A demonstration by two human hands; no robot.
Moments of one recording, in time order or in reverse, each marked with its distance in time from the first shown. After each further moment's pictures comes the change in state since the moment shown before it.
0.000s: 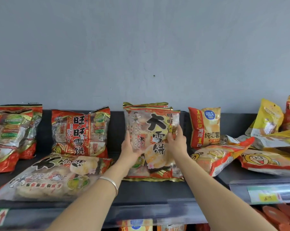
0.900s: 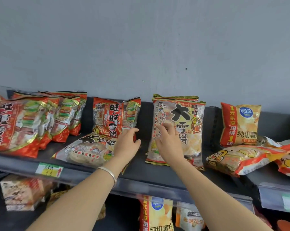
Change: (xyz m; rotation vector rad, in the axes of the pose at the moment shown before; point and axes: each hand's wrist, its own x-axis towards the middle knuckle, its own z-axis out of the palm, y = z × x) left_hand -0.047 -0.016 -0.072 0.599 0.366 0.094; right_hand -0.074 -0.020 0.056 -0.556 -0.221 -0.665
